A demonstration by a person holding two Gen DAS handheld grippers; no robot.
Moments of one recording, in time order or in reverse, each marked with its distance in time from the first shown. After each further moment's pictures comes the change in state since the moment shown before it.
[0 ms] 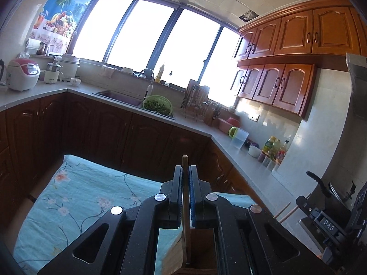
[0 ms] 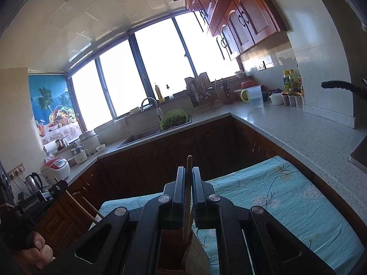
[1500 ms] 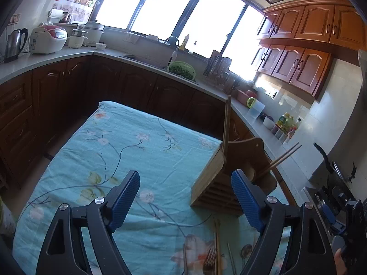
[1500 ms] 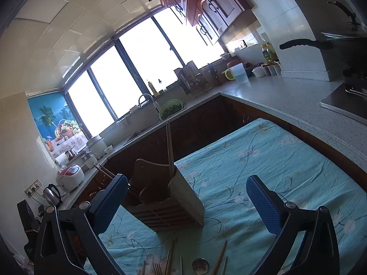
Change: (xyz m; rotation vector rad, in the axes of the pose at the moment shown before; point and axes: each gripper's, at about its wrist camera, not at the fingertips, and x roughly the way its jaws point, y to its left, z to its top) left arm -0.114 0.046 -0.044 -0.094 0.187 0.086; right arm -0.107 -0.058 -0.057 0.187 0.056 0.032
